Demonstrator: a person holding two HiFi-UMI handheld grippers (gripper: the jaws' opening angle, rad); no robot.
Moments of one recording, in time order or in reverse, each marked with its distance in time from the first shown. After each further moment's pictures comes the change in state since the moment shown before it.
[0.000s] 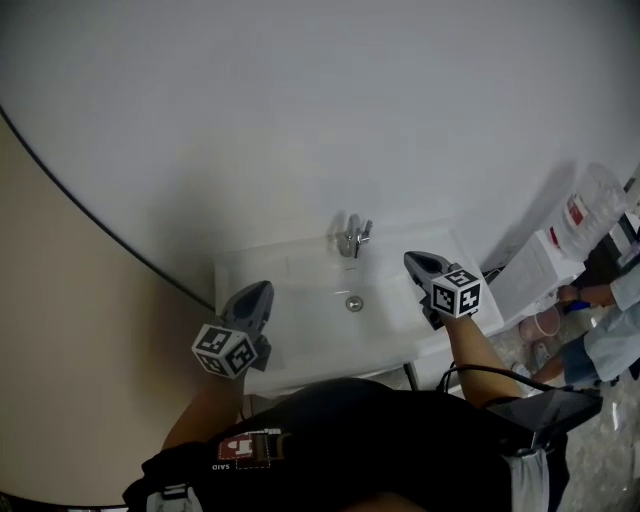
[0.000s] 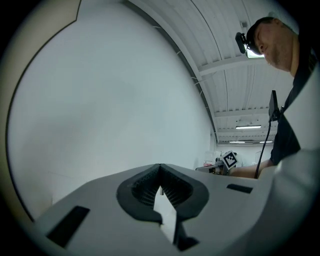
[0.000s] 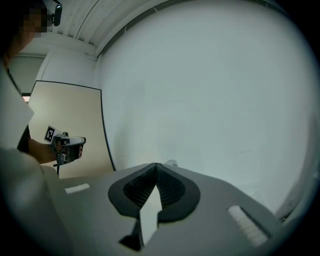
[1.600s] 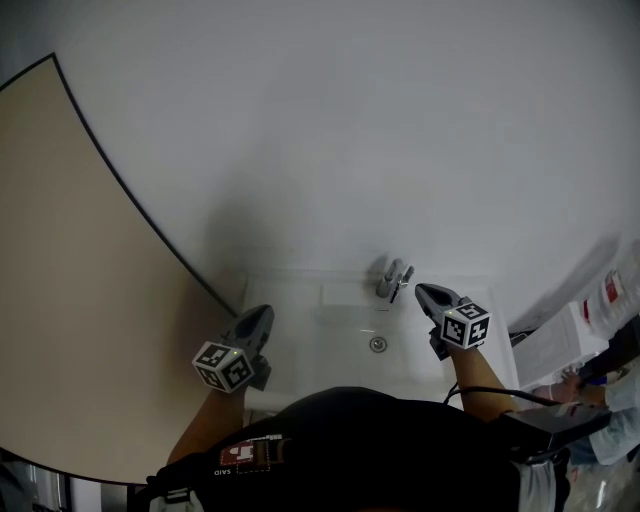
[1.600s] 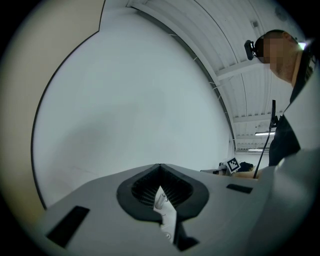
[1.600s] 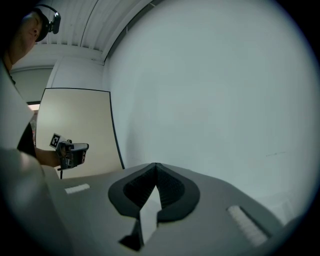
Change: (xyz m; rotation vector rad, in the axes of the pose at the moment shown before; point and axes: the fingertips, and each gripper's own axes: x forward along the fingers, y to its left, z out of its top) left arm -0.040 0.078 -0.008 -0.081 -0.074 0.186; right arm 0.089 0.012 0.013 -0.017 -0.006 0.186
